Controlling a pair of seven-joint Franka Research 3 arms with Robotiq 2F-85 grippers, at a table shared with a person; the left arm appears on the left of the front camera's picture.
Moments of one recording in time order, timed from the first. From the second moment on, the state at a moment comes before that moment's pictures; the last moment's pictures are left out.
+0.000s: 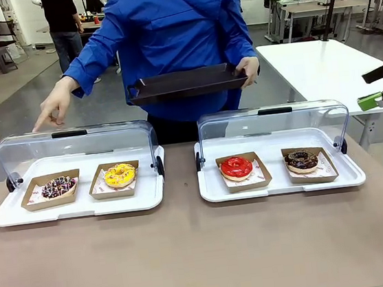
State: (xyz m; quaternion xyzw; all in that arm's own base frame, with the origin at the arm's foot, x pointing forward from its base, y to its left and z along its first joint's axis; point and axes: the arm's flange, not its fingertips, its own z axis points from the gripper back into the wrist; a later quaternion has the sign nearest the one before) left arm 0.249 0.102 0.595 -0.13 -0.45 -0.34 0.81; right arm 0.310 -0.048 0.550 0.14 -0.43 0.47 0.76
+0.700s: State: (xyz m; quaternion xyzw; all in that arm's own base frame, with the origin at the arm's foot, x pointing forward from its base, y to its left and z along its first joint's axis) left arm 0.267 0.068 0.572 -0.12 -0.34 -0.45 0.82; right arm 0.310 -0.048 0.551 0.14 -0.43 0.47 0.76
